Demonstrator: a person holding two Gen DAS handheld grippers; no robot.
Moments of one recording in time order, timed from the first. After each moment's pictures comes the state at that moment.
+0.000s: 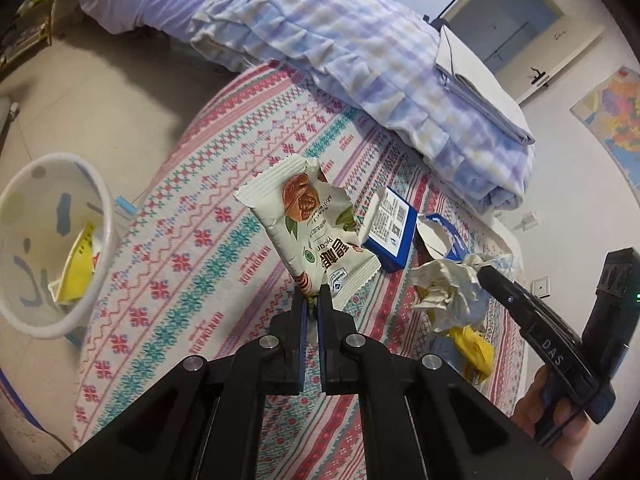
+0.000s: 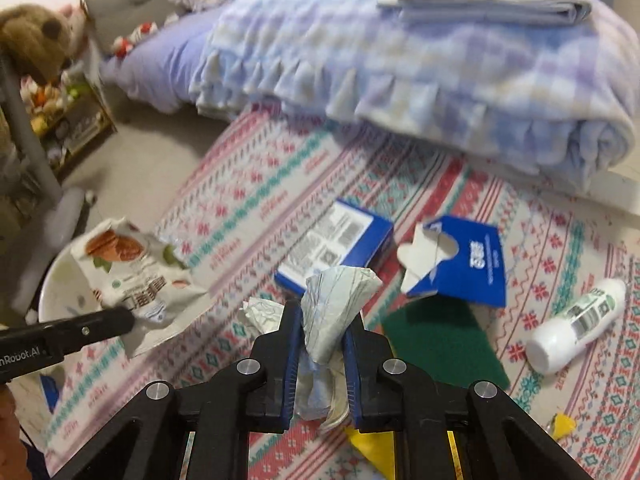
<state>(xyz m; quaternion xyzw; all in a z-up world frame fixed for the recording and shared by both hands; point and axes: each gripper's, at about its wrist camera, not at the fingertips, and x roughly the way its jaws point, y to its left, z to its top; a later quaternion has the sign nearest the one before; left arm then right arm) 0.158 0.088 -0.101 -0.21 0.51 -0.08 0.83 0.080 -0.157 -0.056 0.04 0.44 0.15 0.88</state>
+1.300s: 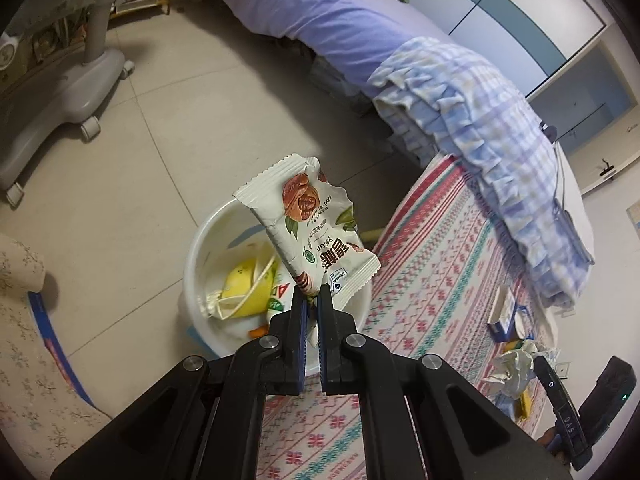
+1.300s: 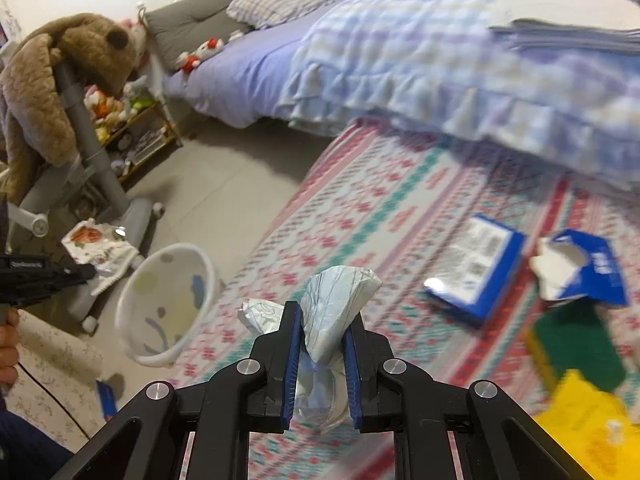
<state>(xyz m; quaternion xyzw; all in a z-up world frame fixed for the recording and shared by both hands) 0.125 0.313 -0.098 -0.28 0.50 0.07 0.82 0.062 -0.073 -0.047 0.07 0.41 0.25 0.87</state>
